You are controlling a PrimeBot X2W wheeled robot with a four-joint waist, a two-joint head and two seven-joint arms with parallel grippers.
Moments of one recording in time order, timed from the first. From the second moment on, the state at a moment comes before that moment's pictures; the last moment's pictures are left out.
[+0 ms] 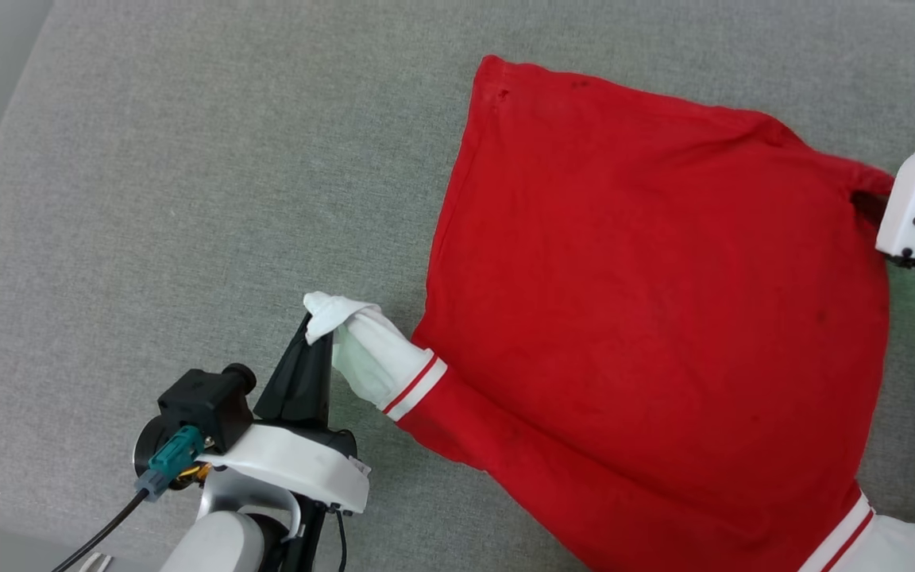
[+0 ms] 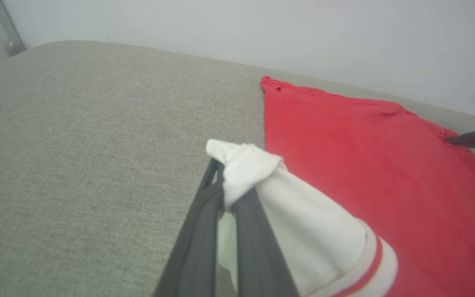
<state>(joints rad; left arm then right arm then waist) -0.17 0.28 -0.39 -0.06 -0.51 0.17 -0.13 -0.89 -0.29 -0.09 0.81 0.31 0.13 0.73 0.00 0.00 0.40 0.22</state>
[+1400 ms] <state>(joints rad) 0.17 0.39 -0.29 -0.05 -0.62 0.29 -0.04 0.15 -0.17 -0.29 -0.03 0.38 0.13 0.61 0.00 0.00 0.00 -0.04</state>
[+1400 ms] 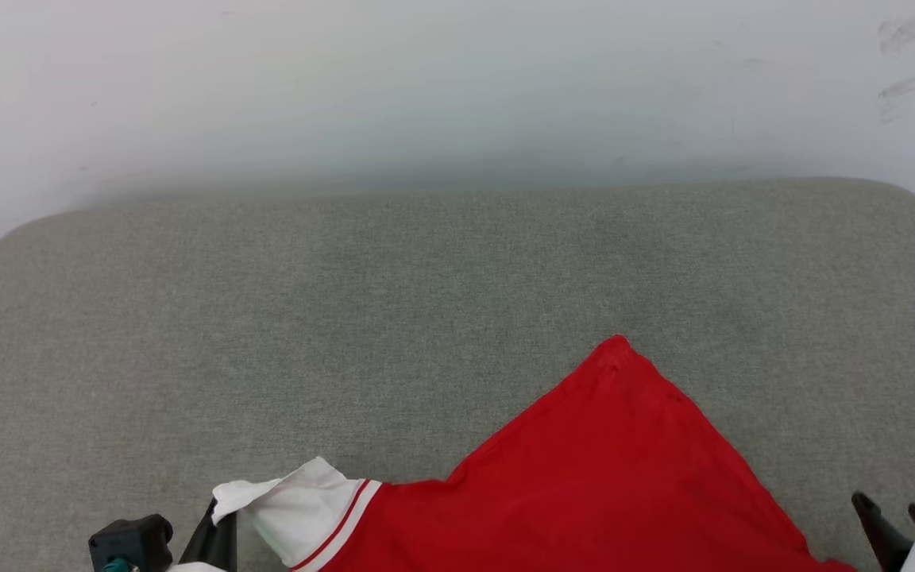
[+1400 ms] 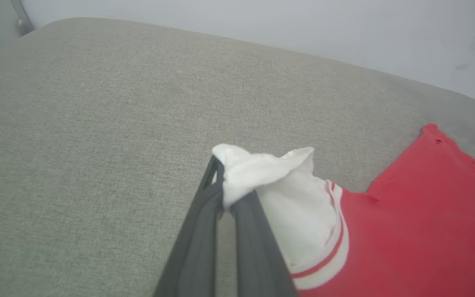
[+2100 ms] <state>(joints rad) -0.06 0.37 -0.35 -0.12 -0.55 0.25 -0.08 -0.47 -0.27 0.06 0.22 0.45 0.13 0.91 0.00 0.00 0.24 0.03</state>
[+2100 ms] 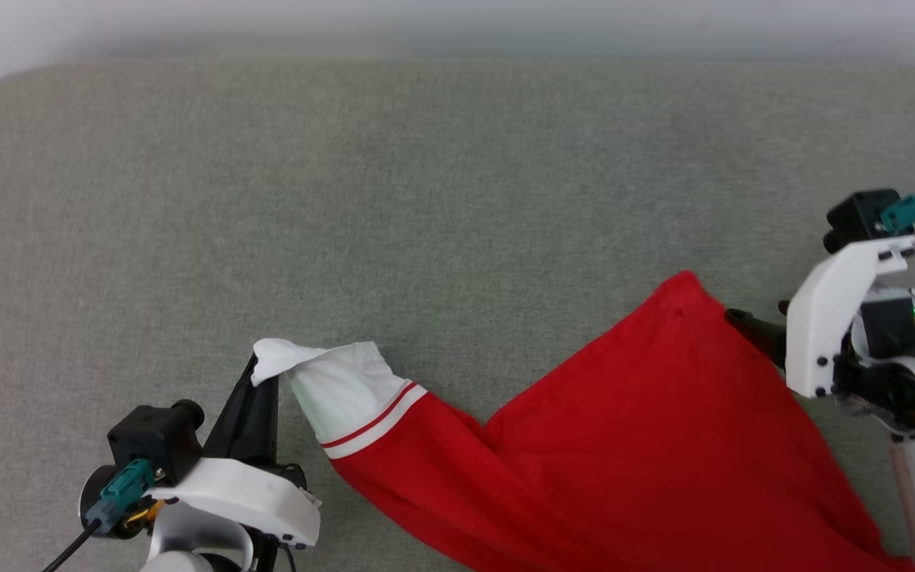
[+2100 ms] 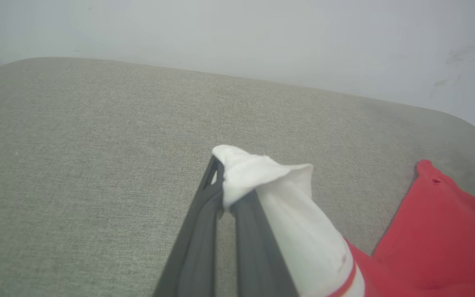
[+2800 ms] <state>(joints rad) -0.11 0.35 -0.35 -0.07 -0.57 0.23 -0.10 -0.65 -0.30 0.25 0.49 0.56 0.13 0.93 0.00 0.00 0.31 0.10</state>
